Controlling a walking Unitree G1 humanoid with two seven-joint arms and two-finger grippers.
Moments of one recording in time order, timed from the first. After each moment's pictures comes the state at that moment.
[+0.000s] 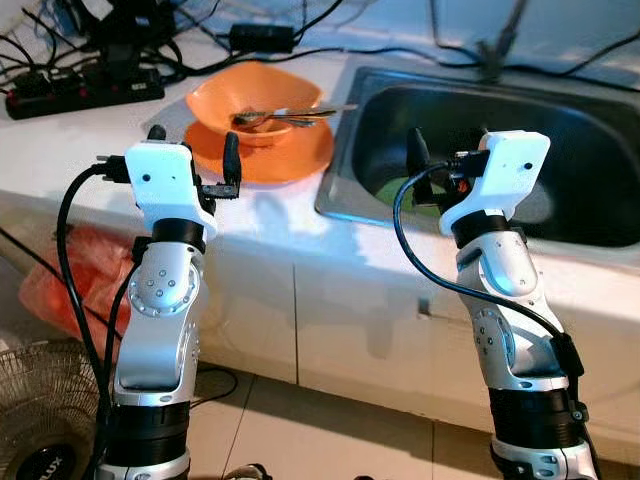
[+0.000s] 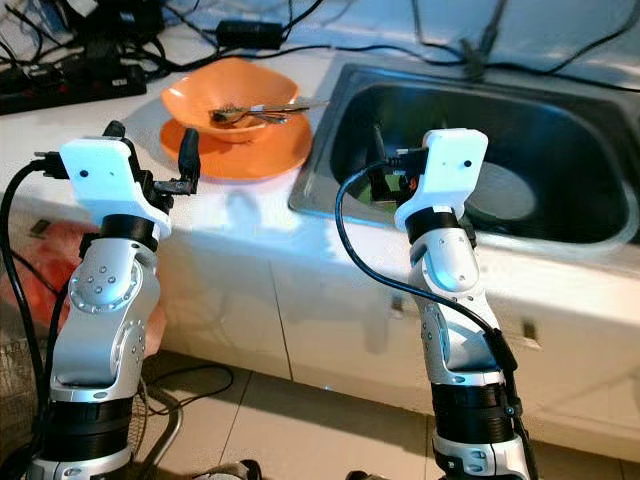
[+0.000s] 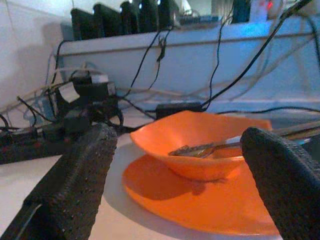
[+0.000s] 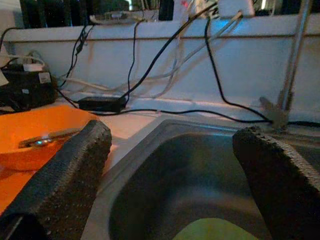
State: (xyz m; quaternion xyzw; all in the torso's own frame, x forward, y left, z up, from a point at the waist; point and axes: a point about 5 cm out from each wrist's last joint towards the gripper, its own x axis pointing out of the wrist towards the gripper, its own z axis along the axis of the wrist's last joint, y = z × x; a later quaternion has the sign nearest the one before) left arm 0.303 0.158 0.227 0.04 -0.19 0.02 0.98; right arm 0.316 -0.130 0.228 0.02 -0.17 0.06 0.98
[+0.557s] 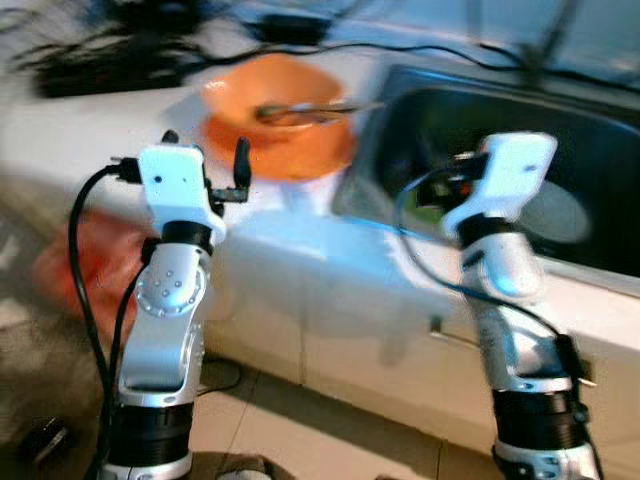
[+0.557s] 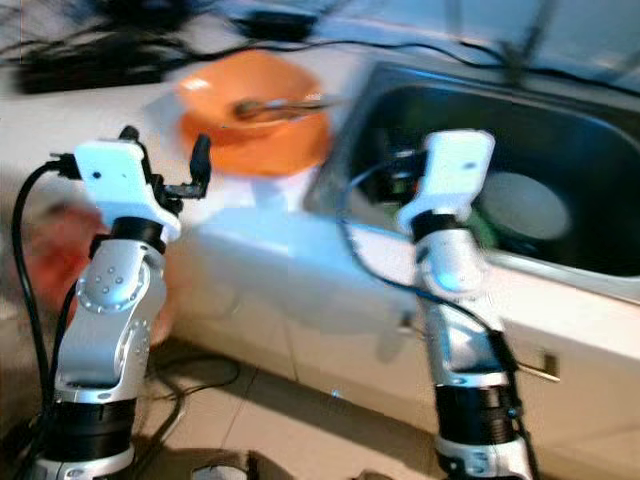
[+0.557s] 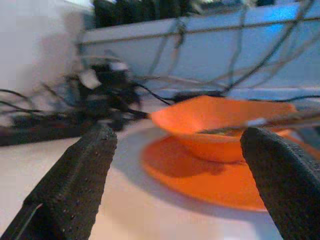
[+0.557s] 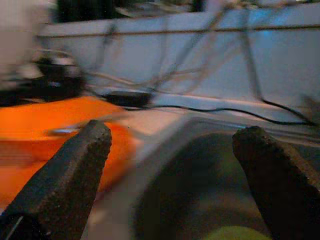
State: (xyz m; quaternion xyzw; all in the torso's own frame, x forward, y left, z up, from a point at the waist) left arm 0.304 0.154 0.224 0.04 -0.18 0.01 0.98; right arm 0.315 -0.128 0.225 0.02 -0.17 0.07 0.98
